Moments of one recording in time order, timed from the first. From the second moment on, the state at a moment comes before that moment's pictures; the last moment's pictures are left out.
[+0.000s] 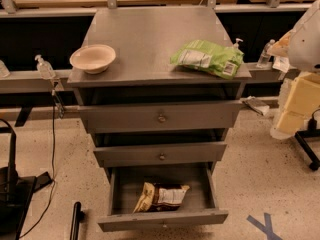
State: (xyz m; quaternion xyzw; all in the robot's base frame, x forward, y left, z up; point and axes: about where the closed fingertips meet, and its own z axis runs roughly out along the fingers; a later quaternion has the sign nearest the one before) arm 0.438 -0.217 0.977 -0.60 0.78 -0.03 0.16
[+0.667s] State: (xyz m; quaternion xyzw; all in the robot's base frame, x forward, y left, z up) arm 0.447 -0.203 0.970 -0.62 0.77 -0.01 0.18
